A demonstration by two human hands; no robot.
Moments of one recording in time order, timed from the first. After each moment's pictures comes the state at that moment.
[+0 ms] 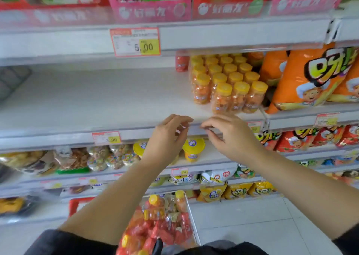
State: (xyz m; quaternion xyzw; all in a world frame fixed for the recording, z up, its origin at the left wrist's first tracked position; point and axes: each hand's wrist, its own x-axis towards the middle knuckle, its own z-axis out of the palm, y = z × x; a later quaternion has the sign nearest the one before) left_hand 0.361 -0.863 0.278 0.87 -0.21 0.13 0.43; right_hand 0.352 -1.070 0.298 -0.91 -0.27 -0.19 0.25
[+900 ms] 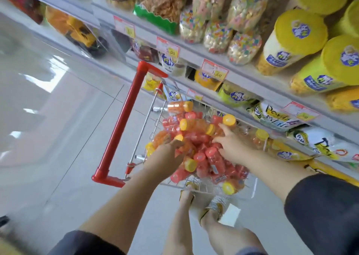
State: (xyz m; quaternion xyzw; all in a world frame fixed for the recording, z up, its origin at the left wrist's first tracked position) left_hand 0.153 -0.687 -0.031 0.87 0.23 -0.27 0.34; right_hand 0.305 -0.876 -0.073 -0.86 -0.33 0.40 -0.04
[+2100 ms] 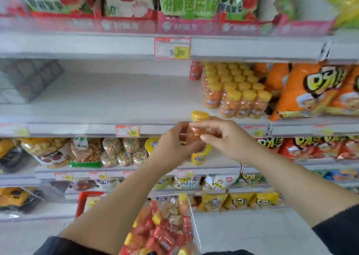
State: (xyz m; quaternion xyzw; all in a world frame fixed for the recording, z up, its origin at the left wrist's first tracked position) left_hand 0.302 -0.838 0.313 0.83 -0.10 -0.04 0.55; right_hand 0.298 -1.020 0.360 -0.87 -0.20 0.06 0.45
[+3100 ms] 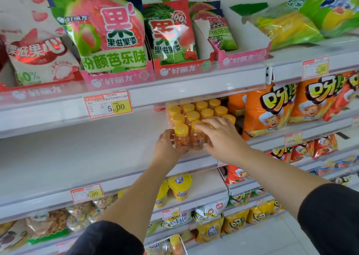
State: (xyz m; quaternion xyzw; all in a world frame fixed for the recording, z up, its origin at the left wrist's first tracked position) left_hand 0.457 -0.921 0.280 0.88 -0.08 0.00 0.47; right_hand 0.405 -1.117 0.326 -0.98 -0.12 -0.12 0.03
